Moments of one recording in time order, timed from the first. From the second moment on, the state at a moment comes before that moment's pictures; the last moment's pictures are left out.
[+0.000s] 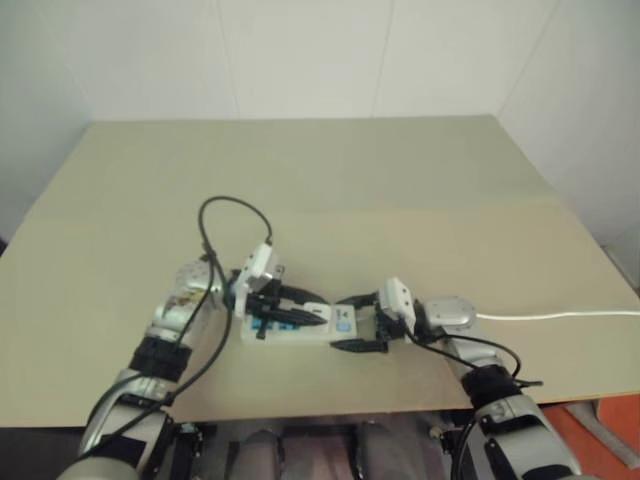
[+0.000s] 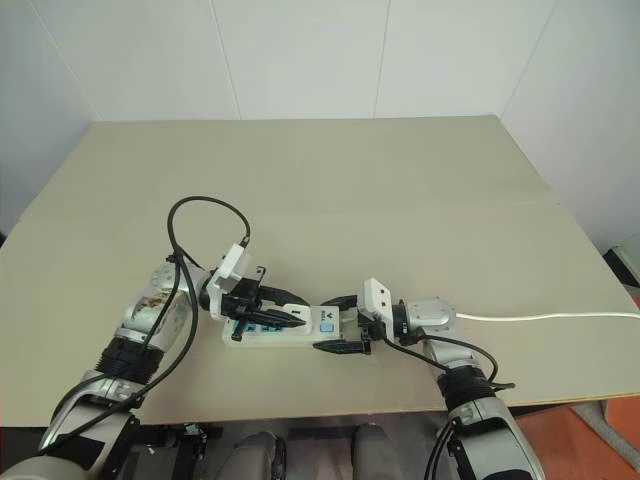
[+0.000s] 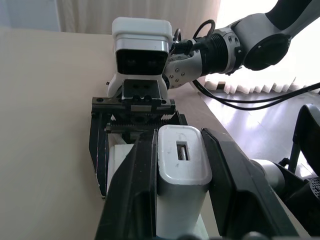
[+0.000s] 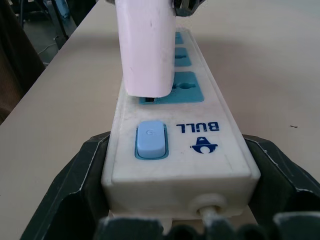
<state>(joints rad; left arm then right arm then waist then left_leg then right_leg) -0.55 0.47 -0.19 0.27 -0.43 0.14 -1.54 -0.46 -0.34 0.20 0.47 0.21 -0.21 1.37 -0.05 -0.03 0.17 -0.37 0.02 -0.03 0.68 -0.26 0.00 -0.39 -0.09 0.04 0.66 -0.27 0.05</state>
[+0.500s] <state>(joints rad) -0.46 0.46 -0.17 0.23 -0.43 0.01 -1.48 -0.46 -0.34 0.20 0.47 0.21 -0.21 1.37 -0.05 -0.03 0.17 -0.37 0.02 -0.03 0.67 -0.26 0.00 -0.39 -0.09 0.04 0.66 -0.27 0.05</state>
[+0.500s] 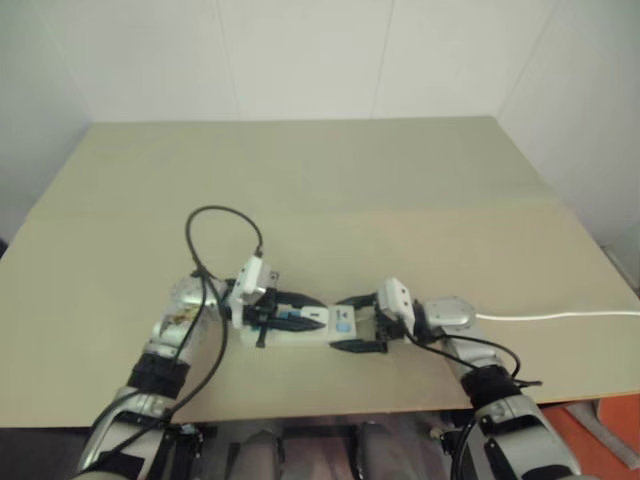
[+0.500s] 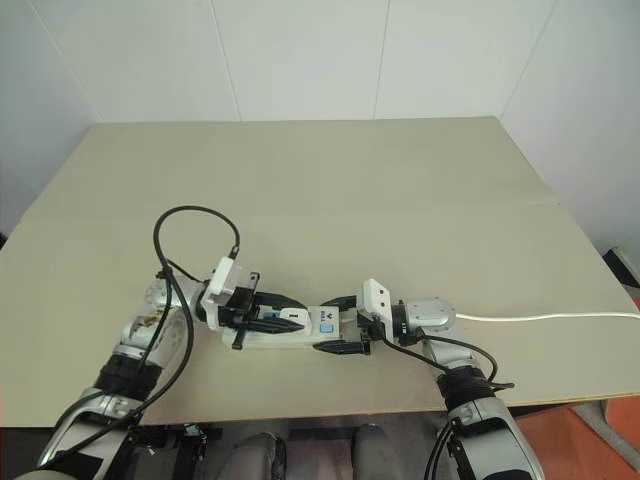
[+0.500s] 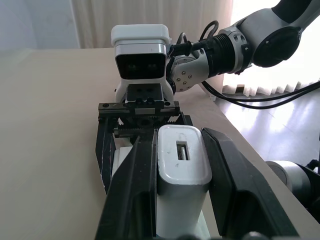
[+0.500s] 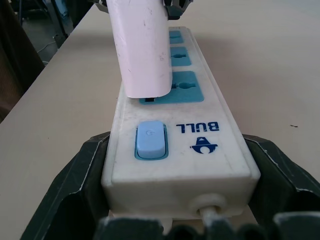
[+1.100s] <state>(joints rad) -0.44 0.48 -0.20 0.22 -0.43 -0.01 -1.45 -0.46 -0.34 0.20 0.47 0.21 -0.20 1.37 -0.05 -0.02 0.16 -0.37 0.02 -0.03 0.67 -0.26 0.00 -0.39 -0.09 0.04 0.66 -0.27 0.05</state>
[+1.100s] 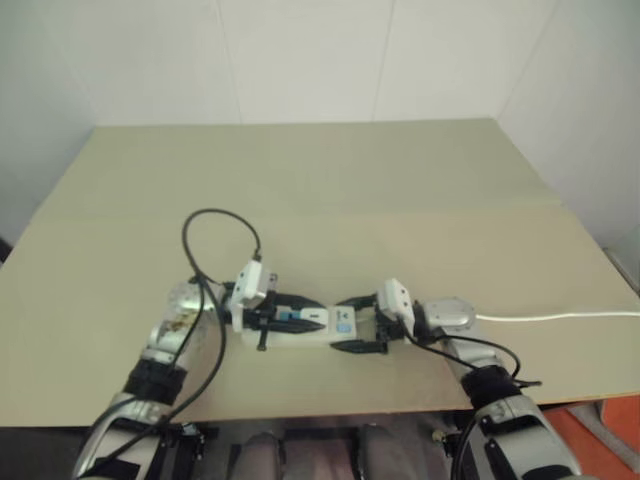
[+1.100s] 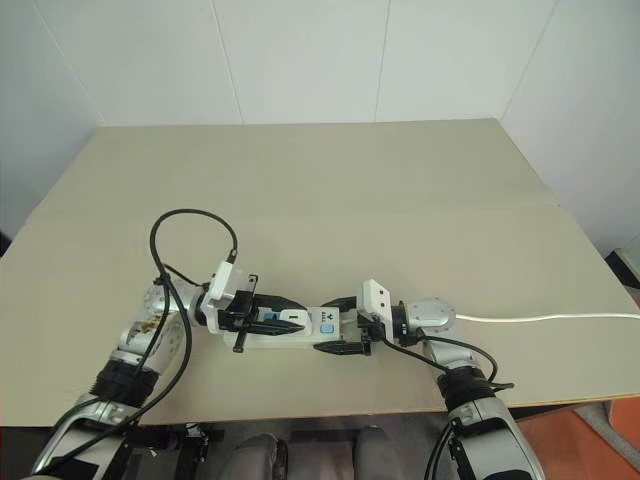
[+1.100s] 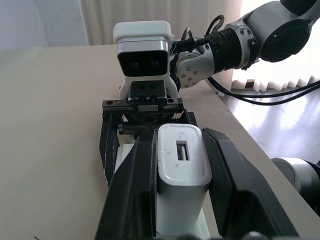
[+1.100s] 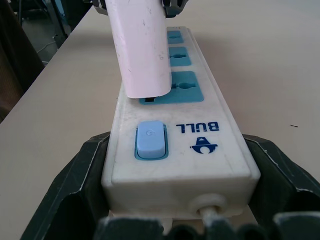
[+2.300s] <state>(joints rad) -0.46 0.50 -0.26 0.22 -0.39 -0.02 -1.40 -0.45 -0.35 0.21 0.47 0.21 -0.19 1.35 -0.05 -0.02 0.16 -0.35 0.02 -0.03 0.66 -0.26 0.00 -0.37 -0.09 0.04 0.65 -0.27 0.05</state>
